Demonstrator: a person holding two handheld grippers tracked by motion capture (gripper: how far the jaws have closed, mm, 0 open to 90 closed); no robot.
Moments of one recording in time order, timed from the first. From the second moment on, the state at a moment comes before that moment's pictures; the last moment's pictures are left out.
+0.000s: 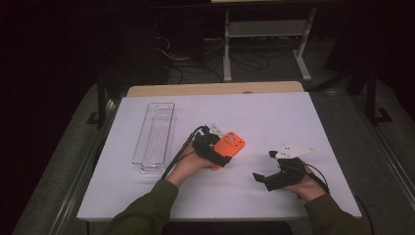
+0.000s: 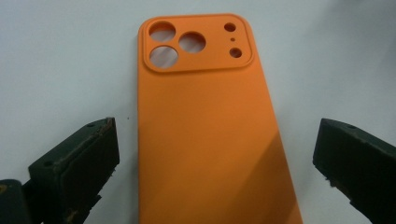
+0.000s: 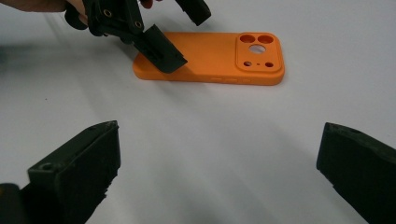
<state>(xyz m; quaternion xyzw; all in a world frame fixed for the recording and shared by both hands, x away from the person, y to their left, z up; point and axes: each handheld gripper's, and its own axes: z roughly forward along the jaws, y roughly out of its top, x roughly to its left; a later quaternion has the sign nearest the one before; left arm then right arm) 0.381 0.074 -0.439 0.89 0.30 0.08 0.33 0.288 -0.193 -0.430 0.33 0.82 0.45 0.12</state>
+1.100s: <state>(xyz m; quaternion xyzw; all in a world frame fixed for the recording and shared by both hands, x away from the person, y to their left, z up) 0.380 0.073 -0.446 0.91 0.28 0.09 0.29 0.288 -0.194 -0.430 0.33 0.82 0.45 0.12</state>
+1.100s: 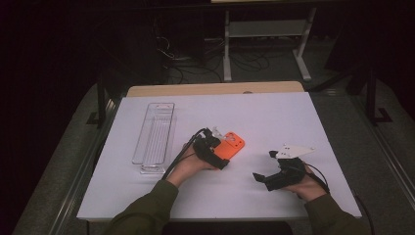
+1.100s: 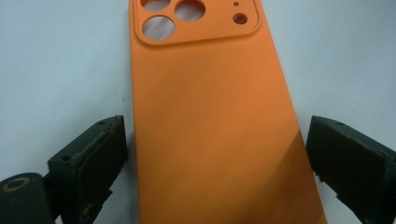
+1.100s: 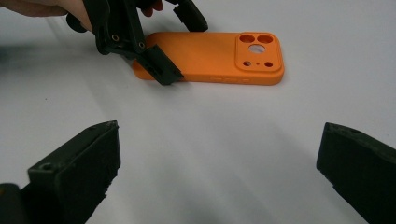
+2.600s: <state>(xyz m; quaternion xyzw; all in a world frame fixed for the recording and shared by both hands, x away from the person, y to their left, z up) 0.382 0.080 -0.443 0.90 0.28 0.09 0.31 0.288 -0.194 -0.430 0.33 0.82 0.45 0.12</state>
